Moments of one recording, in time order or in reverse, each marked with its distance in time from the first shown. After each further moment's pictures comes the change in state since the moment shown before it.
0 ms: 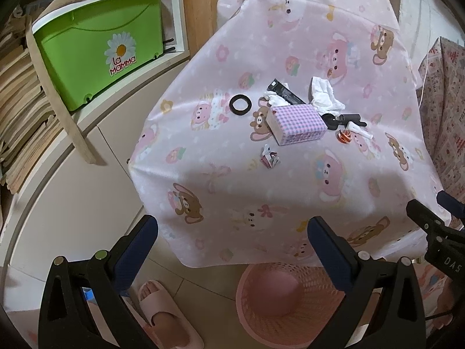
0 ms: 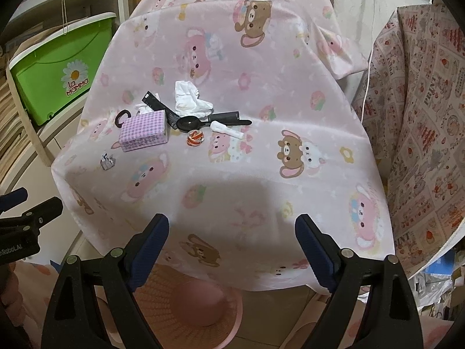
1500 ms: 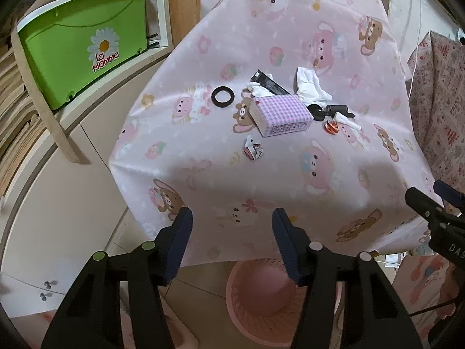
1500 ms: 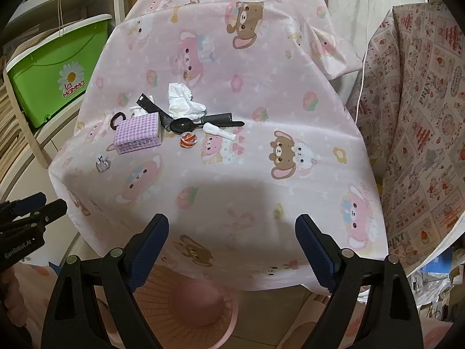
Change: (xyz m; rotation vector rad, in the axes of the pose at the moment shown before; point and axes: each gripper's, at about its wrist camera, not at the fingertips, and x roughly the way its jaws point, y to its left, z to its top) left arm 0.010 -0.008 -0.003 0.022 0.023 -0.070; right arm -0.002 -0.007 0.003 0.006 0.006 -0.011
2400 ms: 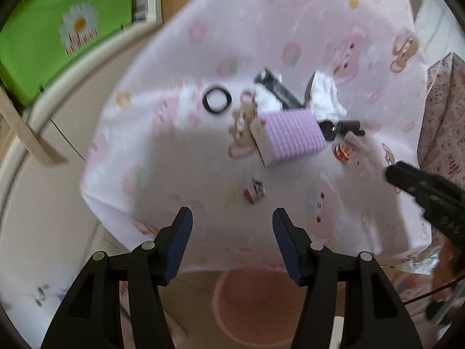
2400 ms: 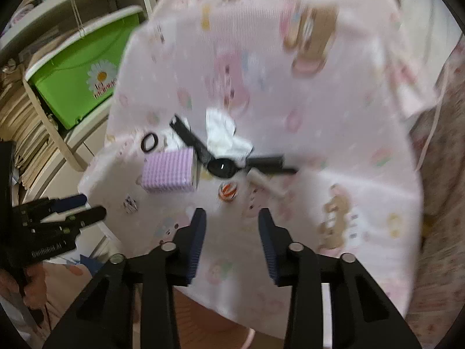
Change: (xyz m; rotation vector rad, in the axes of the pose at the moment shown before) left arm 0.052 0.011 0.064 -0.070 0.170 -0.095; right arm 0.068 0.018 0.085 -0.096 0.137 0.249
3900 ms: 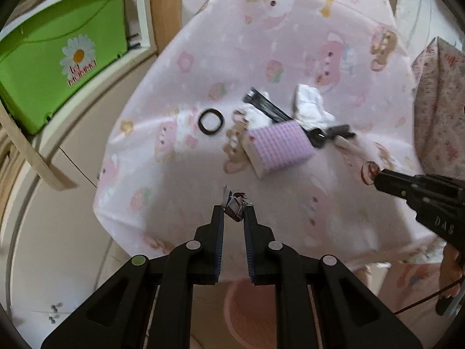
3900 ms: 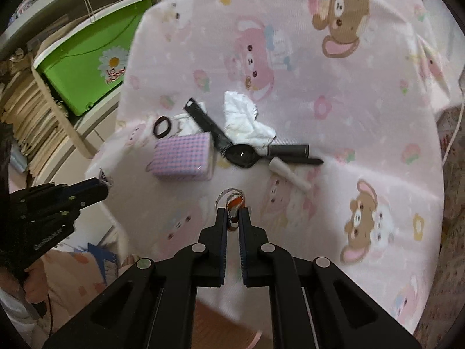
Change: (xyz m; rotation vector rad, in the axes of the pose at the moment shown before) left arm -0.024 -0.011 -0.007 0.101 -0.093 0.029; right arm -0.012 0.015 -0.009 -0.032 0.014 0.080
